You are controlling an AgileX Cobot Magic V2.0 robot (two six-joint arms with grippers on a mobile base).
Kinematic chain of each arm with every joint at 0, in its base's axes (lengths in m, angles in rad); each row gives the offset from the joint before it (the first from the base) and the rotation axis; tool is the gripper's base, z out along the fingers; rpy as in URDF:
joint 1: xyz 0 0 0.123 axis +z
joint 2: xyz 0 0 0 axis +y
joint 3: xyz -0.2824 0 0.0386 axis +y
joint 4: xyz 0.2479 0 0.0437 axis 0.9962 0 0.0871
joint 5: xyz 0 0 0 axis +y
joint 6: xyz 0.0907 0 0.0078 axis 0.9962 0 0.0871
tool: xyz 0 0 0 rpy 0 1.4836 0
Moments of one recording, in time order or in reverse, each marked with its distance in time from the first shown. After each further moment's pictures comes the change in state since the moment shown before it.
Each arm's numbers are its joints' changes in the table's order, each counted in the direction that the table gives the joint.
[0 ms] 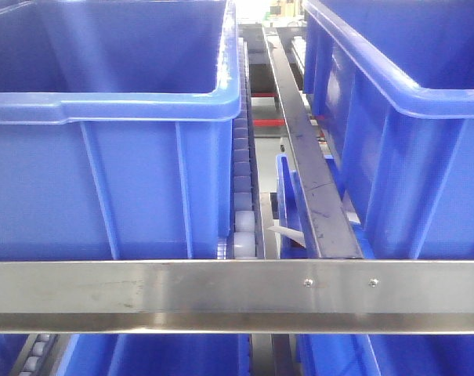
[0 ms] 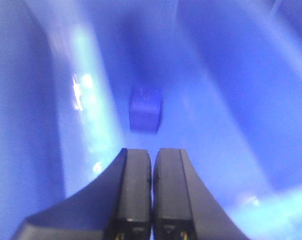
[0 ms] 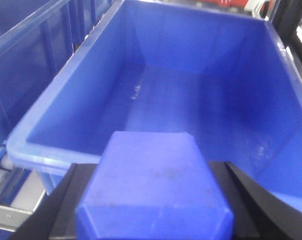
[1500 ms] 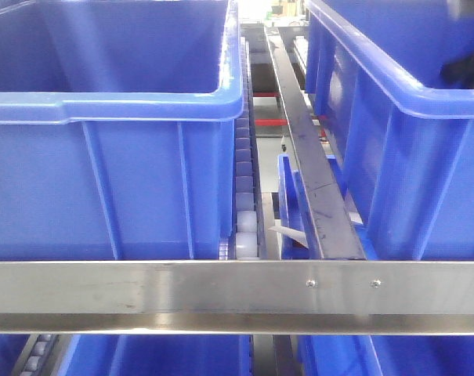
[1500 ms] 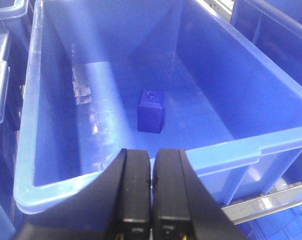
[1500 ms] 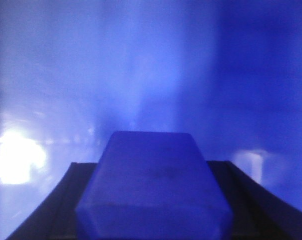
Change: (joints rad) left arm 0.000 -0.476 0.233 0.004 0.070 0.000; right arm -0.361 1.594 -0.897 0.326 0.153 -0.324
